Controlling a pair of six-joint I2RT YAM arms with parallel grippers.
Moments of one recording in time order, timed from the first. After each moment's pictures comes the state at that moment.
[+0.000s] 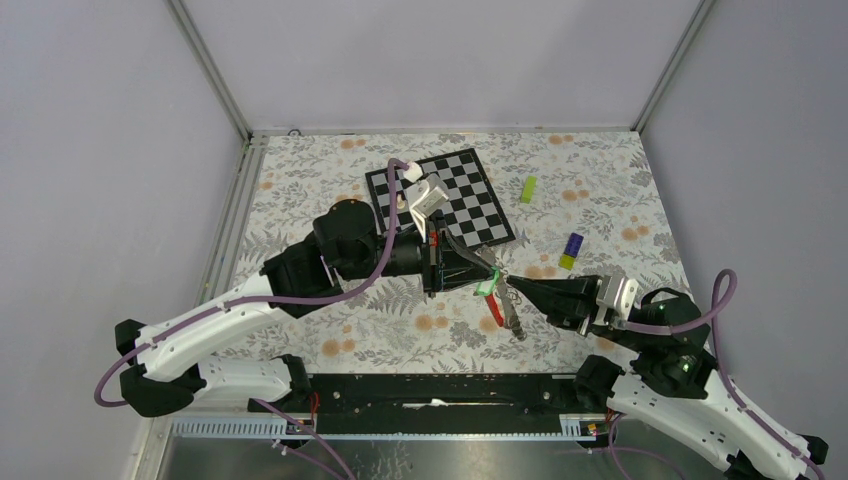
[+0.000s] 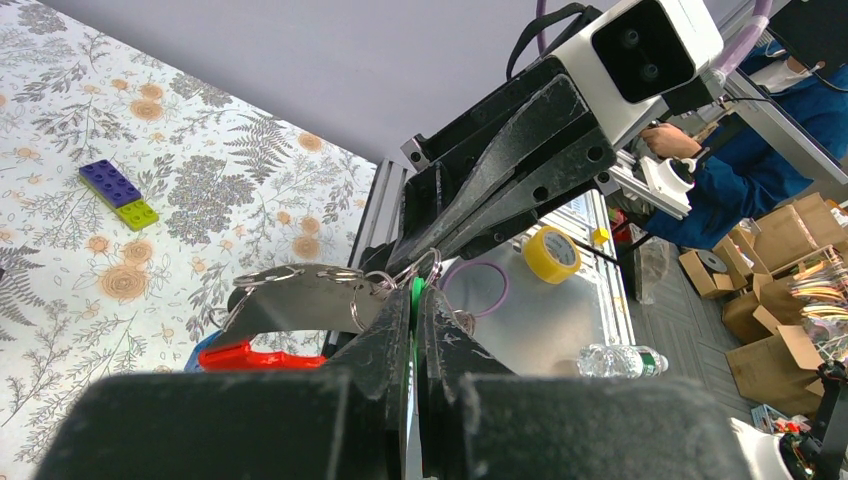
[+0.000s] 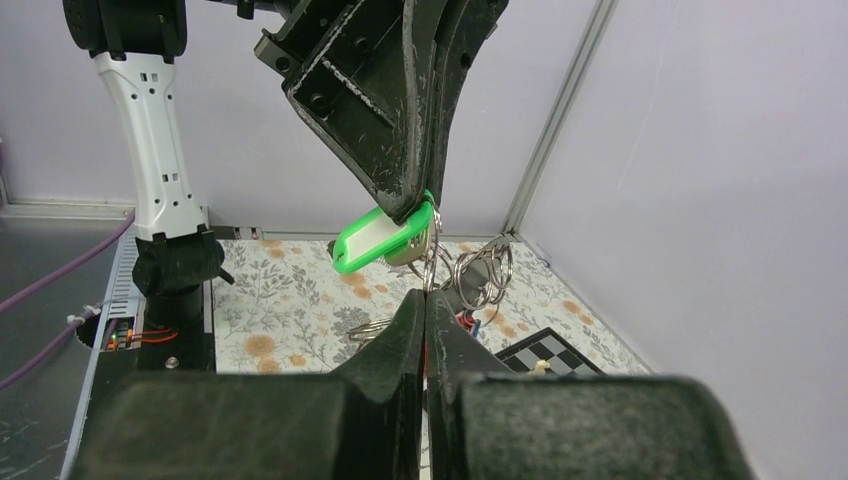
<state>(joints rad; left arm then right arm) -1.13 1.13 1.30 -0.19 0.34 -0.49 0.94 0.33 0.68 -0.02 -0.29 -0.19</state>
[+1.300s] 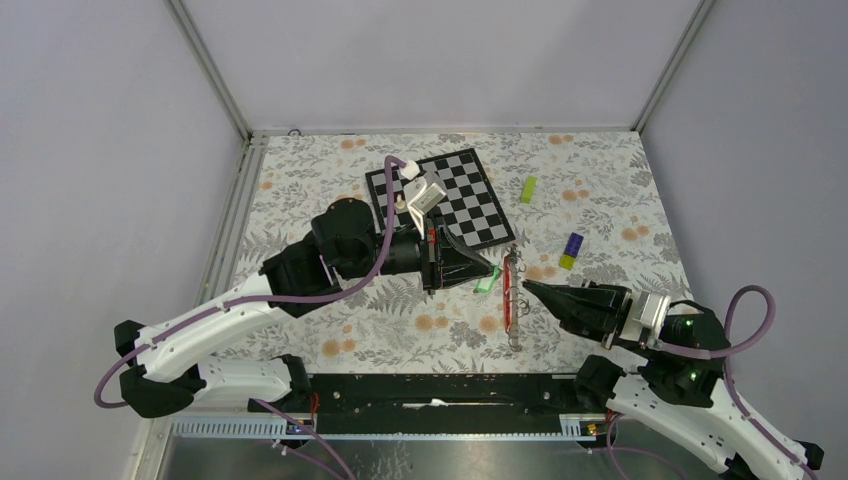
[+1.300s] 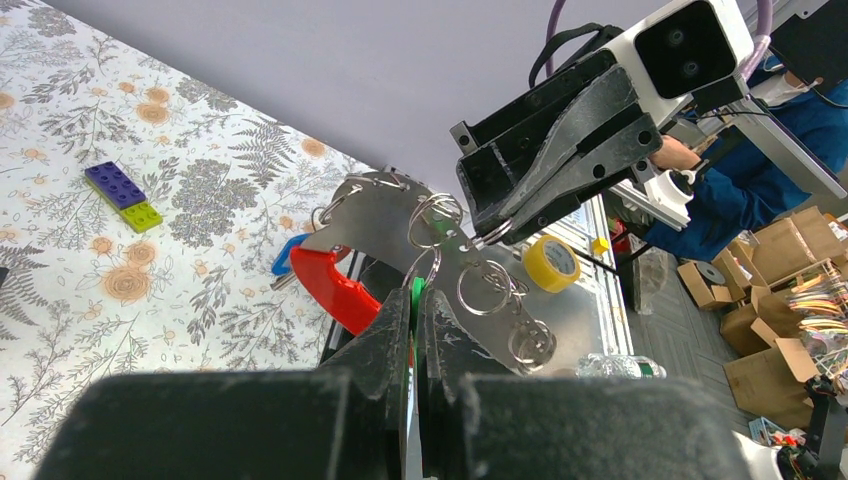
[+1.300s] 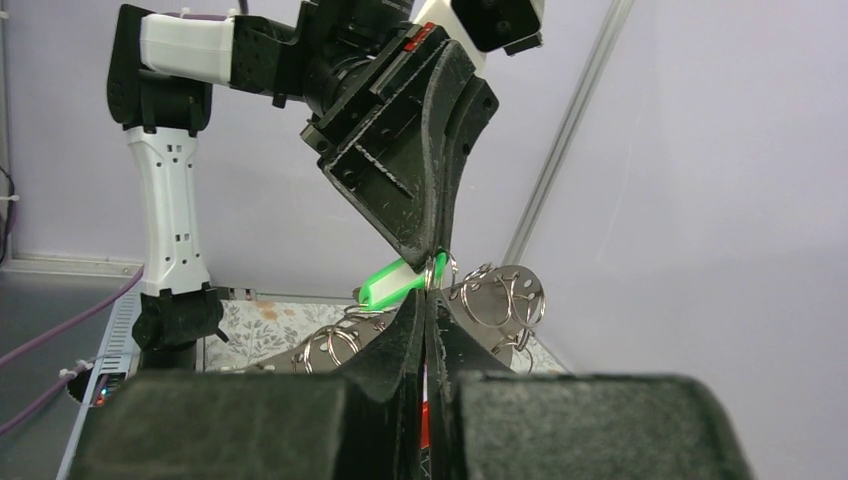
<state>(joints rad) -1.11 1.12 1.30 -0.19 0.33 -0.51 0.94 0.24 0.65 0.09 -0.32 -0.18</state>
